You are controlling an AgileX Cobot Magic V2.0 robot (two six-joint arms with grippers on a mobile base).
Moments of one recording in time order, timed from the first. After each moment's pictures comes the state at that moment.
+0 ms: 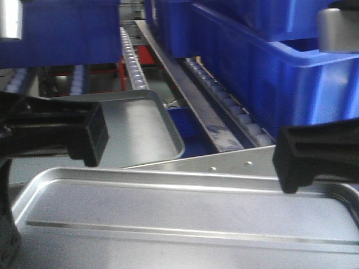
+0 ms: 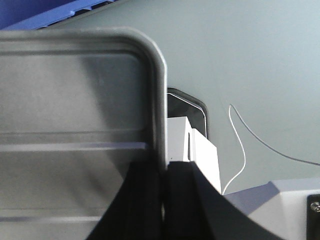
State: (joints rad) left arm -1.19 1.28 -0.86 0.21 1.07 -1.20; right arm 1.09 1.19 -0.74 -0.20 1.07 1.35
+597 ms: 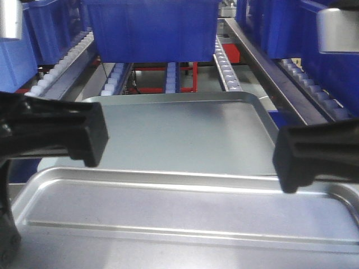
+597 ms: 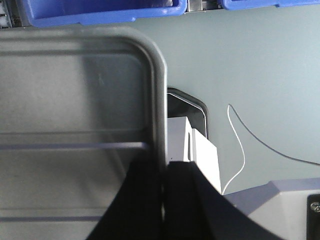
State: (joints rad) left arm -1.19 1.28 -0.86 0.21 1.07 -1.20; right arm 1.09 1.19 -0.74 -0.20 1.07 1.35
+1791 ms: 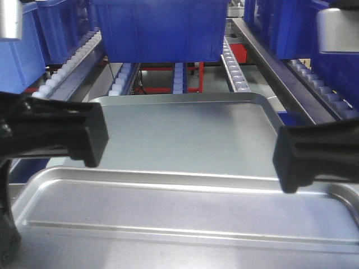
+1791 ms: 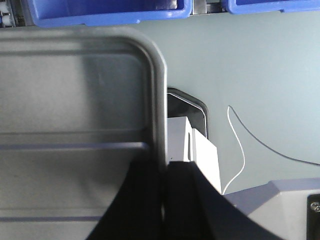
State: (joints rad) left arm -1.19 1.28 -0.86 0.21 1.07 -1.20; right arm 1.09 1.19 -0.74 -0.20 1.07 1.35
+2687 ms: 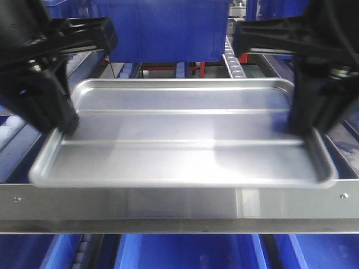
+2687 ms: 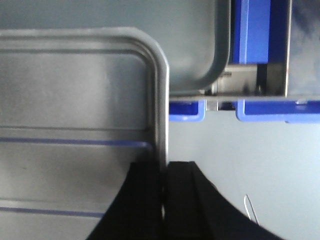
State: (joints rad) left arm -0.71 1.42 -1.04 0.11 0.80 -0.58; right arm 0.67 1.37 -0.99 -0.29 0.86 0.95
